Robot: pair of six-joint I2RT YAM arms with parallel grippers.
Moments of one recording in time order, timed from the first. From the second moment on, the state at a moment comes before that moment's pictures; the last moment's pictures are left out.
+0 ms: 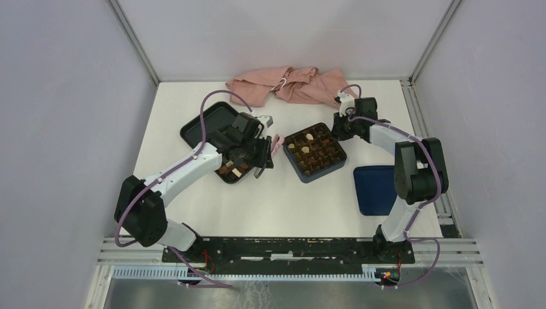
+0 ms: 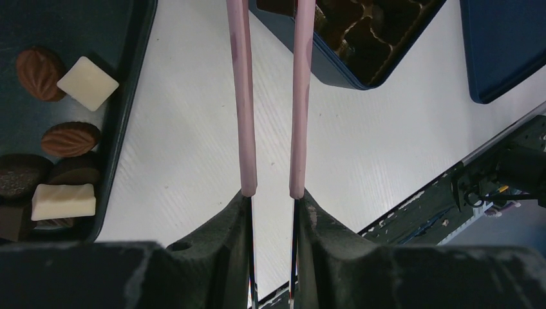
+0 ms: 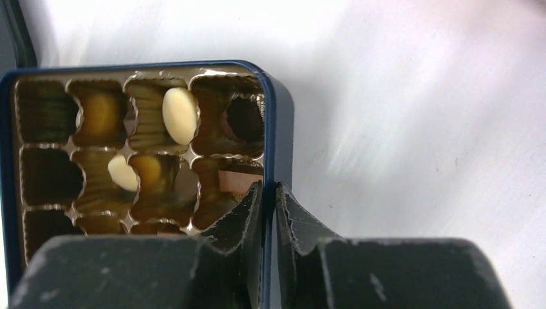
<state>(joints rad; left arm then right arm) -0.62 1.45 1.12 -0.59 0.21 -0.38 0.13 1.81 1.11 -0.12 -0.41 -0.08</state>
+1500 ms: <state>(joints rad) -0.79 1.51 1.12 -0.53 0.11 -0.37 0.24 1.58 1.01 -0.02 -0.31 -0.22</state>
